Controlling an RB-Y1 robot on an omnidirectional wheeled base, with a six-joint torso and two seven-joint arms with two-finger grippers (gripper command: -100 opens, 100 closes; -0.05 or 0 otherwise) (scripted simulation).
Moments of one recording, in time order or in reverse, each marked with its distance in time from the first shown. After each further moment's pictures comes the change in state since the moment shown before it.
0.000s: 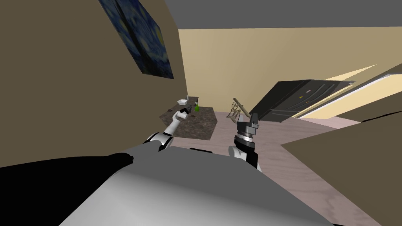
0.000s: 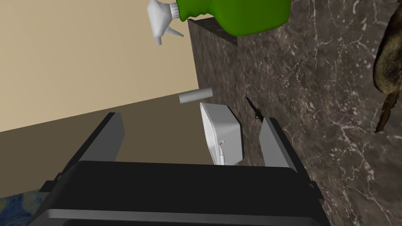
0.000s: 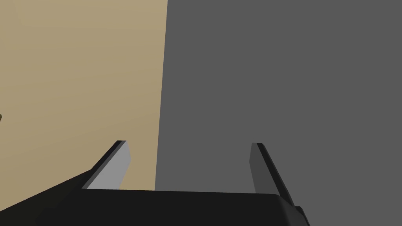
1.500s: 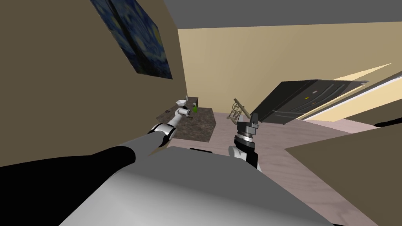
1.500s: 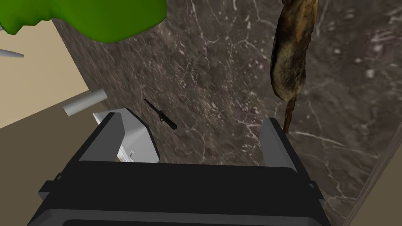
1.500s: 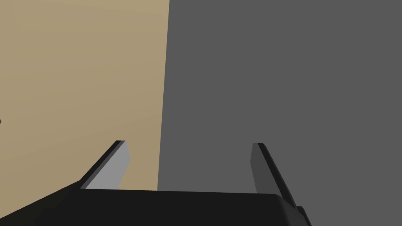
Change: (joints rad) left arm -0.248 0.022 0.001 0.408 0.065 0.352 -0.040; right arm 0.000 0.000 0.000 0.000 0.000 0.000 0.000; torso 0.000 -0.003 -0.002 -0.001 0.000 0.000
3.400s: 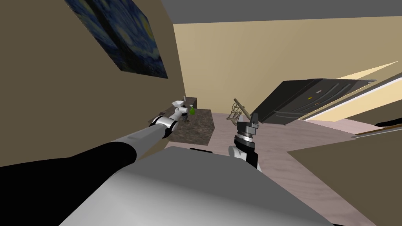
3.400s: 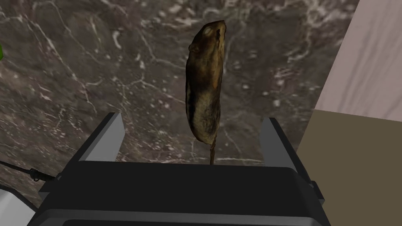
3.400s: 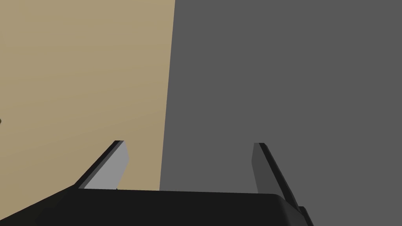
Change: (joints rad) left arm -0.212 0.025 0.008 0.418 0.073 0.407 -0.044; right arm 0.000 0.000 0.000 0.000 0.000 0.000 0.000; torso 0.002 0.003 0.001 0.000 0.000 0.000
